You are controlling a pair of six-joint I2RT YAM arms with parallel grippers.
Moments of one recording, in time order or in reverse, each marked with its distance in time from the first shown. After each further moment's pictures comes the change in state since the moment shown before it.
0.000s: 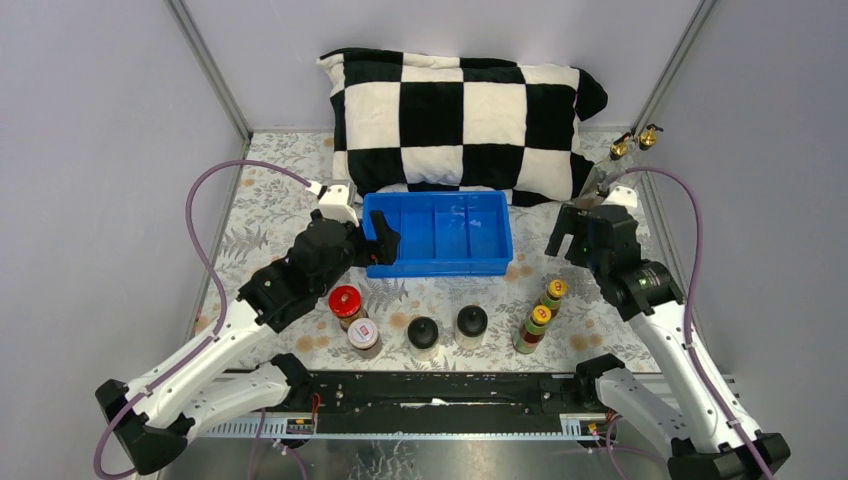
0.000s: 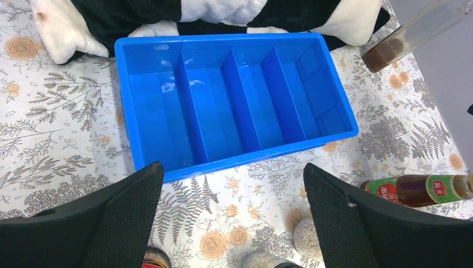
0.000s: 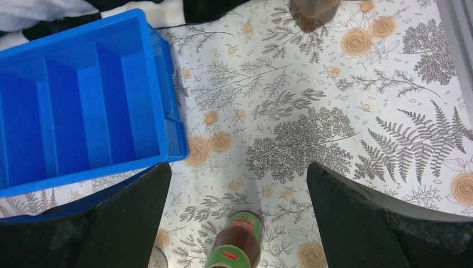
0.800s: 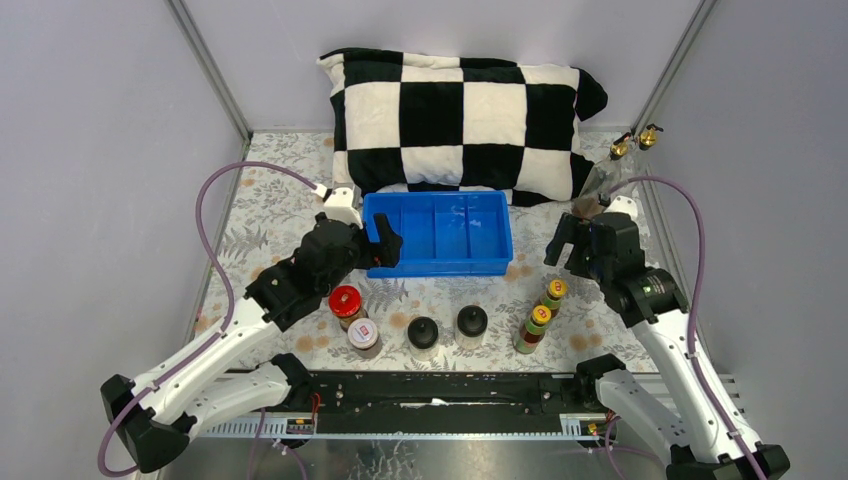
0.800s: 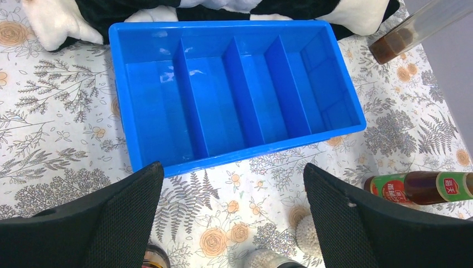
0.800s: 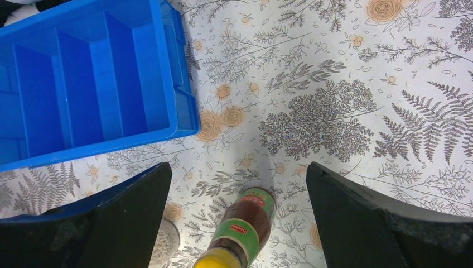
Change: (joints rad) left arm 0.008 0.019 -0.036 0.023 0.017 -0.015; right arm -0.057 -0.045 -0.032 -0.057 -0.104 0.047
